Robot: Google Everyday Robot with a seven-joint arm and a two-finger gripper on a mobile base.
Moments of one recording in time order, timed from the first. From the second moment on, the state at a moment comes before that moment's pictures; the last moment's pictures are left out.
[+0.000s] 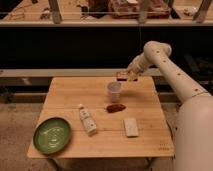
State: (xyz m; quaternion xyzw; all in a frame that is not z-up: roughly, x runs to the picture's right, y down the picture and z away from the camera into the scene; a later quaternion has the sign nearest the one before) arm 0.160 -0.099 0.876 -0.15 -0.18 0.06 0.97
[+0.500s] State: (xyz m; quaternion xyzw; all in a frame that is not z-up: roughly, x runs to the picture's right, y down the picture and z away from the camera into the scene) arm 0.152 -0.103 0.879 -0.14 -0.19 0.05 0.97
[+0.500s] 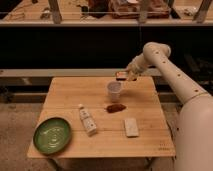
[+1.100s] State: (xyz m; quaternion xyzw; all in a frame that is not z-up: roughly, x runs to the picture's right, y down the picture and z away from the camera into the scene) arm 0.139 -0.105 0.880 -0.13 -0.19 0.04 0.97
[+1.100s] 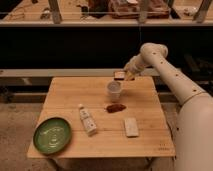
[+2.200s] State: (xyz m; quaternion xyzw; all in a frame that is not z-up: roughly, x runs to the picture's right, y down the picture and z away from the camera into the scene) arm 0.061 -0.088 0.838 -0.19 -0.21 -0.04 0.96
